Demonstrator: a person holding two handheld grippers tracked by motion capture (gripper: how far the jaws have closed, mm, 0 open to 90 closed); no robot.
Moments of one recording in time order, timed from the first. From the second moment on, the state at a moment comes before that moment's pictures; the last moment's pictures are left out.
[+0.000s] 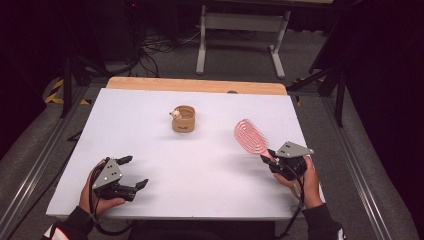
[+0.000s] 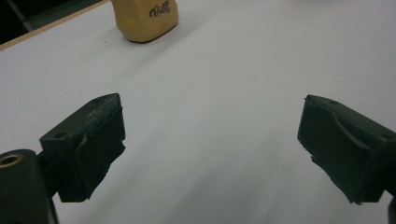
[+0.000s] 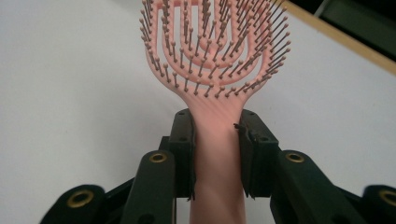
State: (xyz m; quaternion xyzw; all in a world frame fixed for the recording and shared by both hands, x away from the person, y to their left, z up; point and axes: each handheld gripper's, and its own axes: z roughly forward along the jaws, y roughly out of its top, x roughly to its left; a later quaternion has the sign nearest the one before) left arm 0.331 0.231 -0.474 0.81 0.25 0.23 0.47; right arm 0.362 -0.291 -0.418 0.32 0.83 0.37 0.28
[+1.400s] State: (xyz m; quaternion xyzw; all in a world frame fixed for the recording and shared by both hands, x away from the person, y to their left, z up) left arm 0.337 0.221 -0.453 0.79 0.24 0.23 0.51; right arm 0.342 -0.234 -0.419 0.29 0.73 0.48 0.40
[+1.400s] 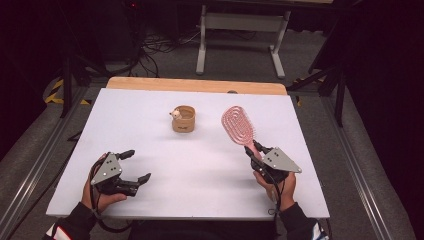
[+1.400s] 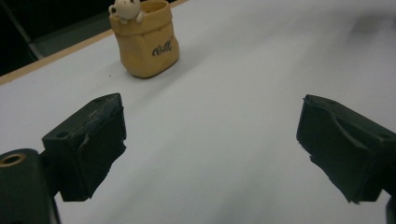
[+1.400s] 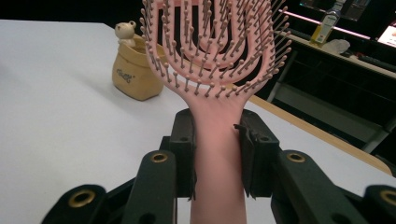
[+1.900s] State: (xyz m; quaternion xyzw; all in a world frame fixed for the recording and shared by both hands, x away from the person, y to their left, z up) left arm 0.345 0.181 -0.433 0.79 0.22 0.23 0.53; right arm 0.340 -0.211 -0.422 0.27 0.73 0.49 0.40
